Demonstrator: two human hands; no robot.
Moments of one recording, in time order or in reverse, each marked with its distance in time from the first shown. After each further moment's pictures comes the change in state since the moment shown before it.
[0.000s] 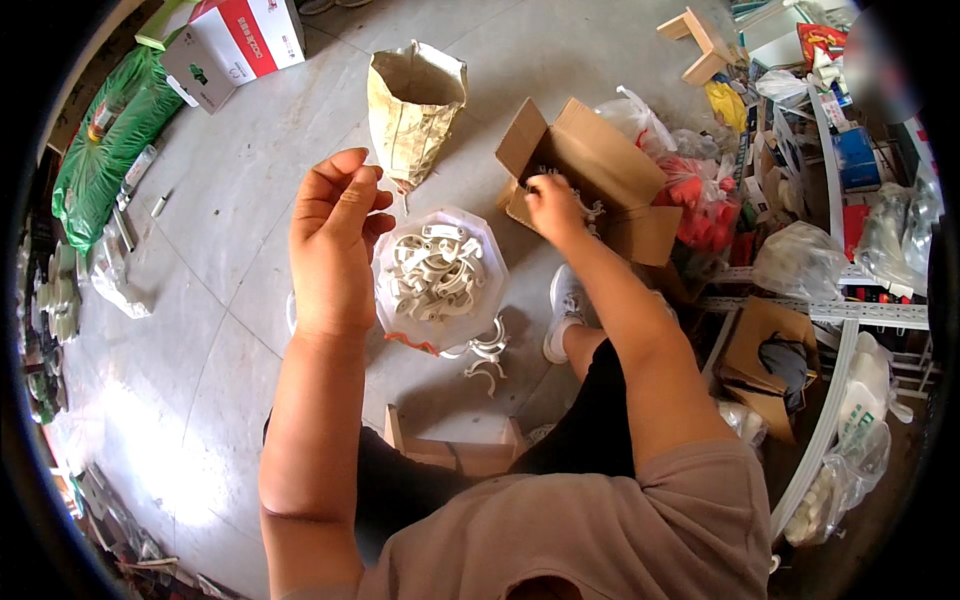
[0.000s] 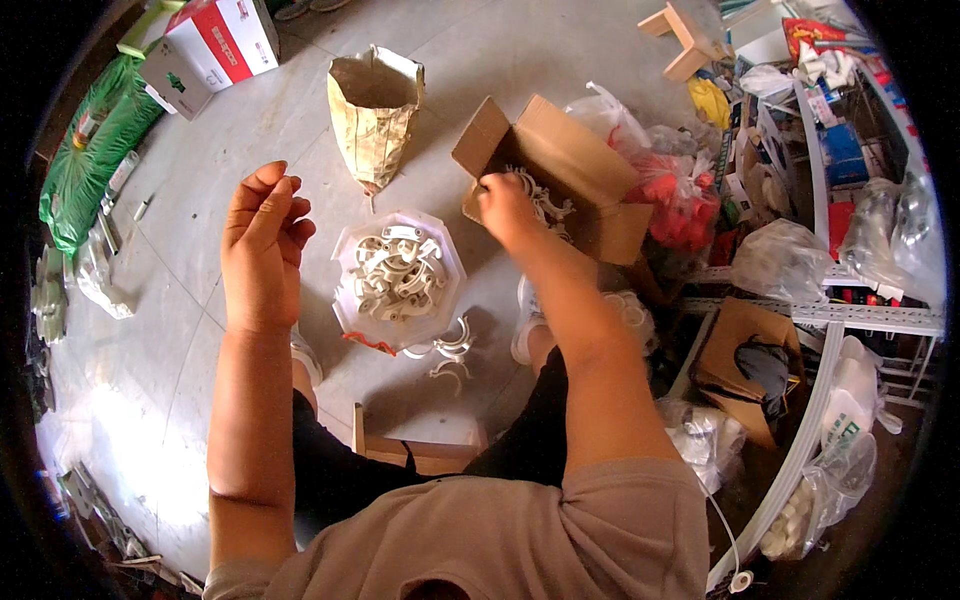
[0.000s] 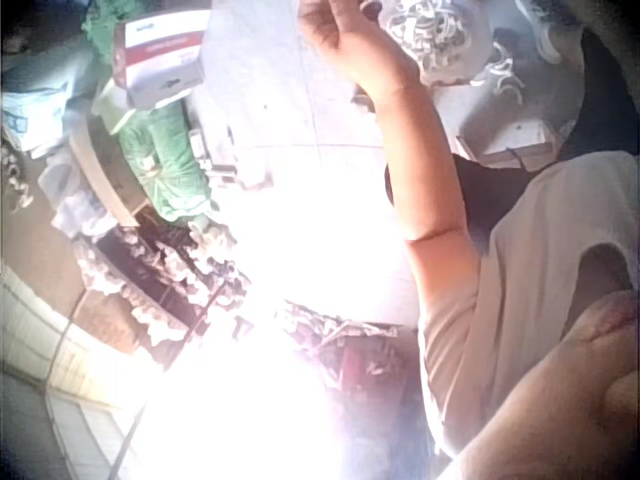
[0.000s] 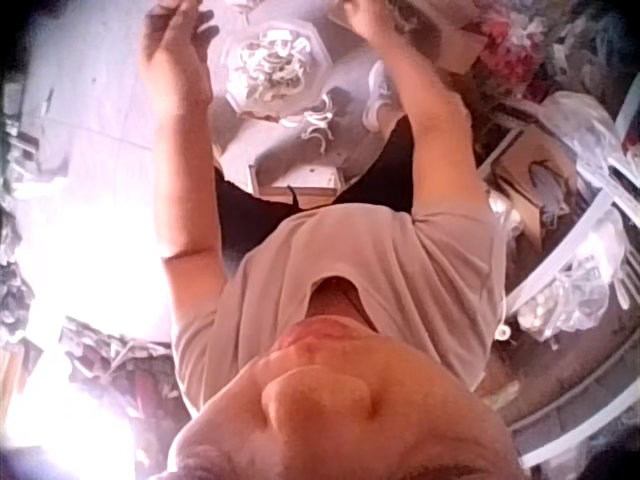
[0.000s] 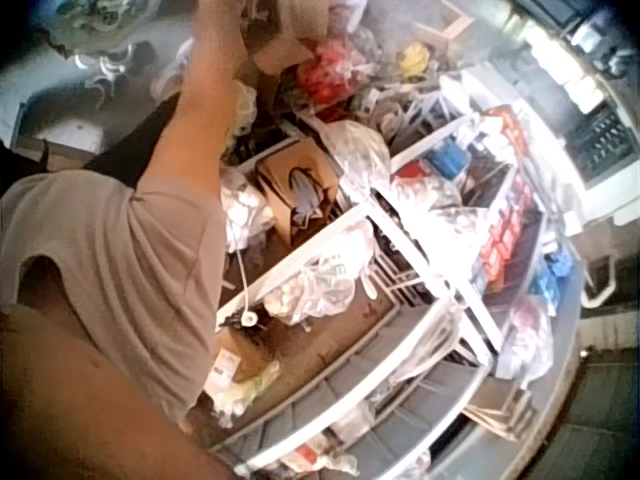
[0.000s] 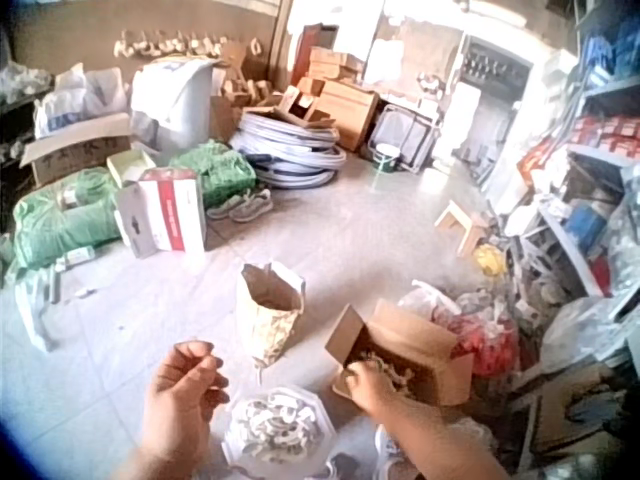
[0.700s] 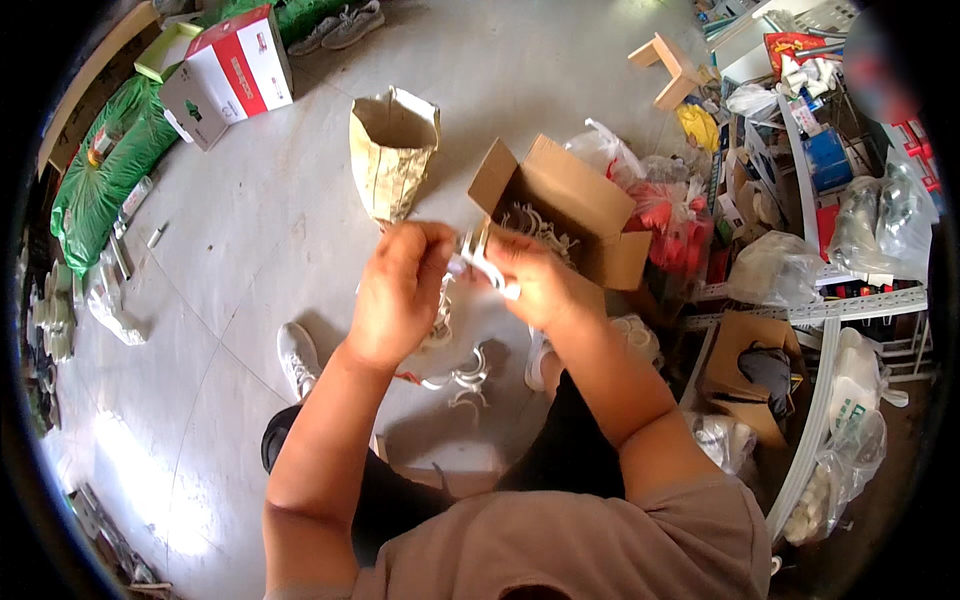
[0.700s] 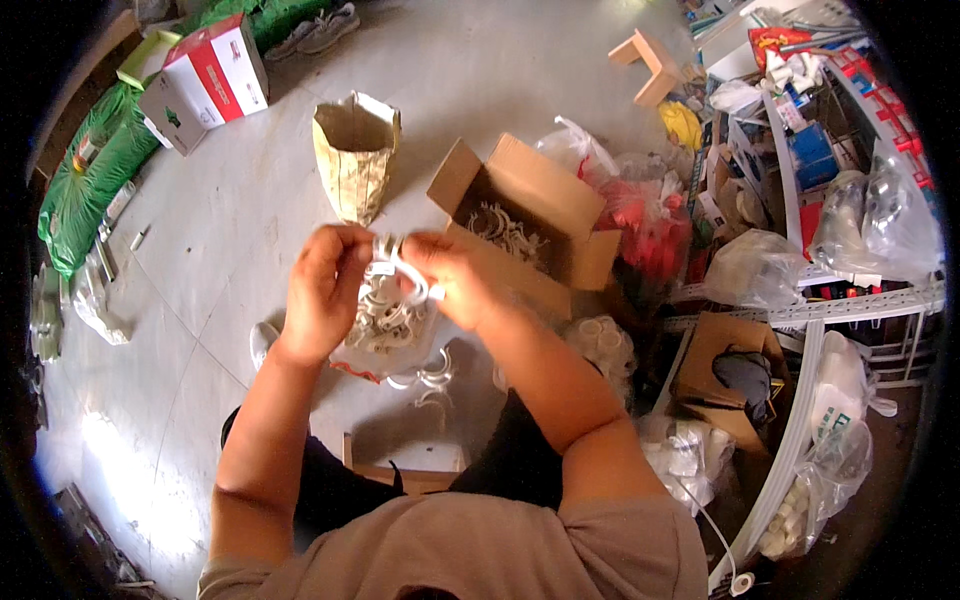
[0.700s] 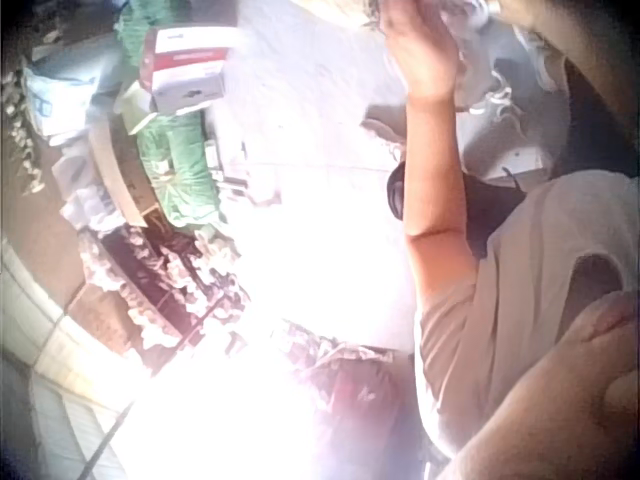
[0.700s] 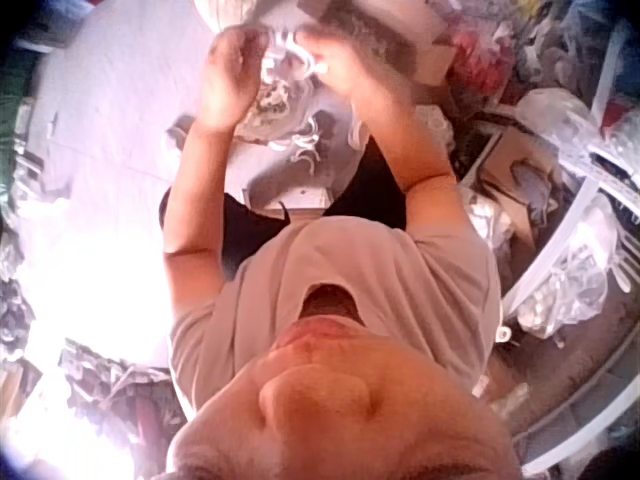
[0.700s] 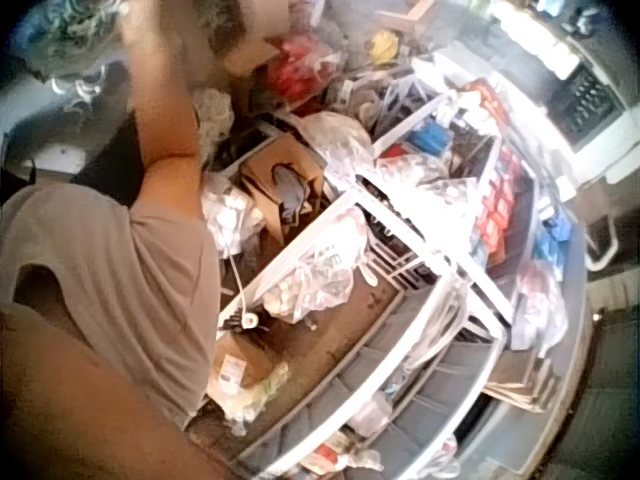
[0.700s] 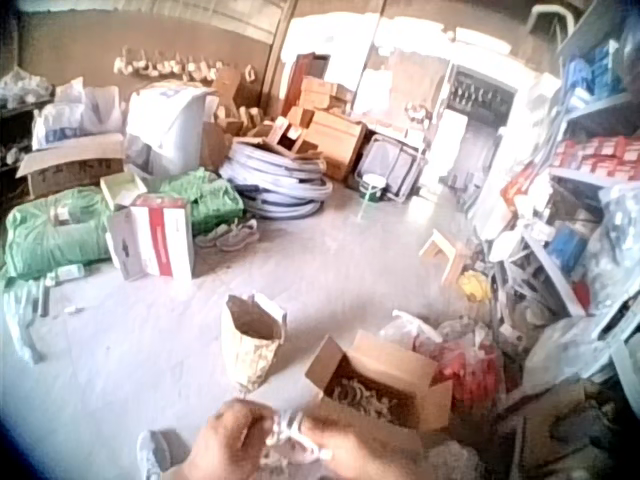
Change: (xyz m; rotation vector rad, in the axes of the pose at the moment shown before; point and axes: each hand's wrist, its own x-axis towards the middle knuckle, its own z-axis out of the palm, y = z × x) left_hand -0.012 -0.033 0.028 0.735 -0.383 0.662; right_hand -0.015 -0.170 -0.139 1.617 -0.451 0.466
